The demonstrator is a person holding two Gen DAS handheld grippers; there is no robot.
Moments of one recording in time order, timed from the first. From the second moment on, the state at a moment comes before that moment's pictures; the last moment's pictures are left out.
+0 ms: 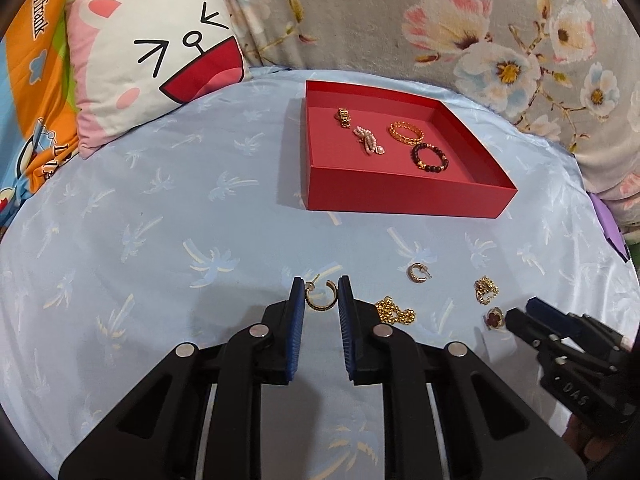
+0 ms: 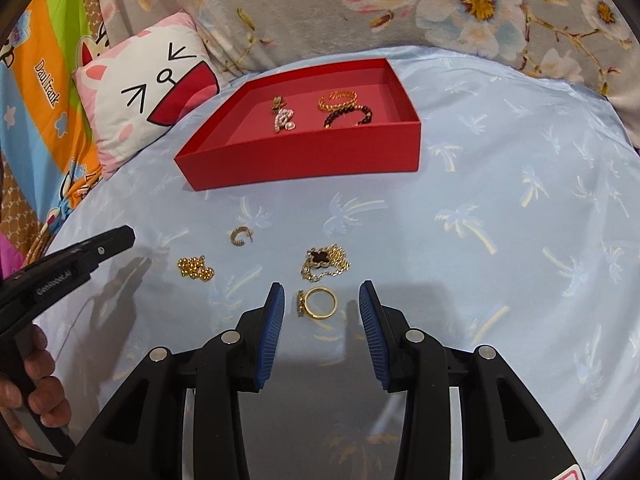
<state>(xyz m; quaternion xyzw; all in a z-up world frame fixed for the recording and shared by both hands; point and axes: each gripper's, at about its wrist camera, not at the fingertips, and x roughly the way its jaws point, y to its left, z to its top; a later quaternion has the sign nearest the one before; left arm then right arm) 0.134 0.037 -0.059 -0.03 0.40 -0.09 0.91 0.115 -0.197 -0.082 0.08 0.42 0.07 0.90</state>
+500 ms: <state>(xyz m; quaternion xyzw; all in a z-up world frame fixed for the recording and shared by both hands) 0.129 0.027 -0.068 -0.03 0.41 -0.11 0.90 0.125 -0.195 -0.097 0.07 0.43 0.07 0.90</state>
